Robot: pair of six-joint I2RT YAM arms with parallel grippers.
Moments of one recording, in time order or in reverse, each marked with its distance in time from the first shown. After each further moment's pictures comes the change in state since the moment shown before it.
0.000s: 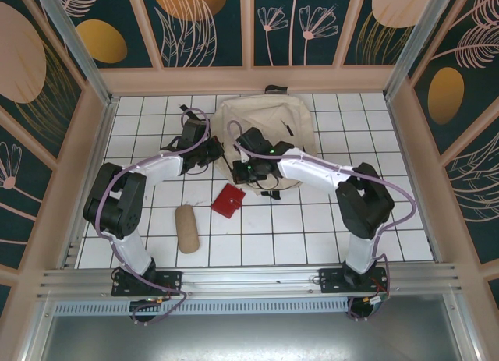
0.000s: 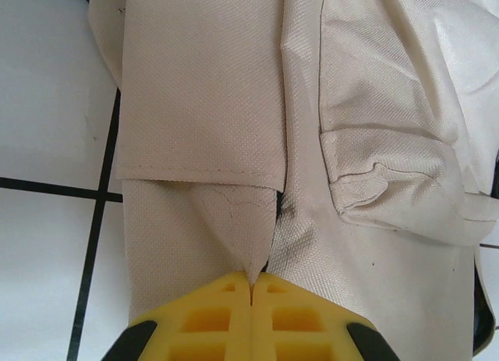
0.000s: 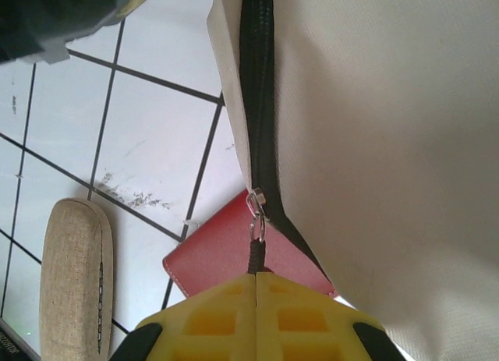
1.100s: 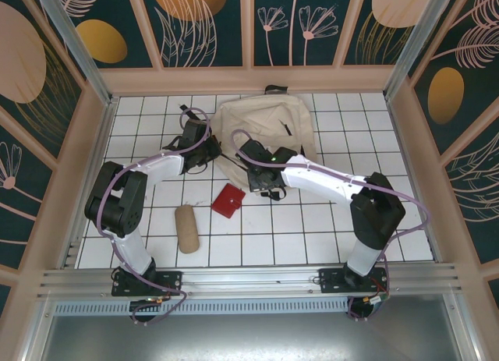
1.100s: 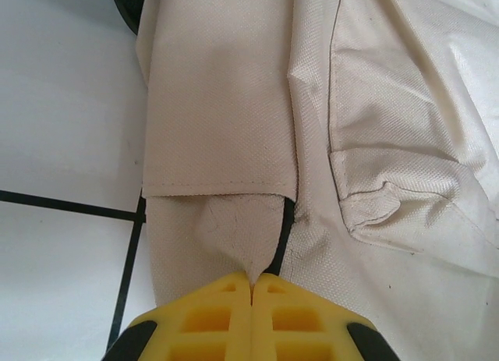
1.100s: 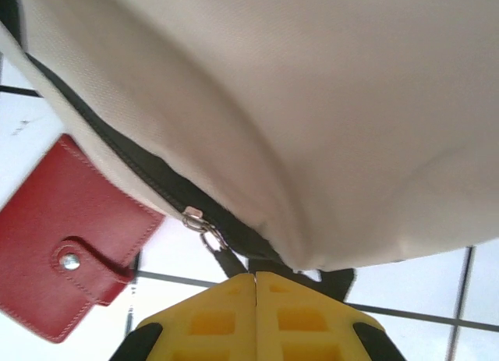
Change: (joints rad) left arm 0.002 0.015 0.013 -0.011 -0.089 0.003; right arm 0.070 -0.099 -0.031 -0.297 0.480 0.089
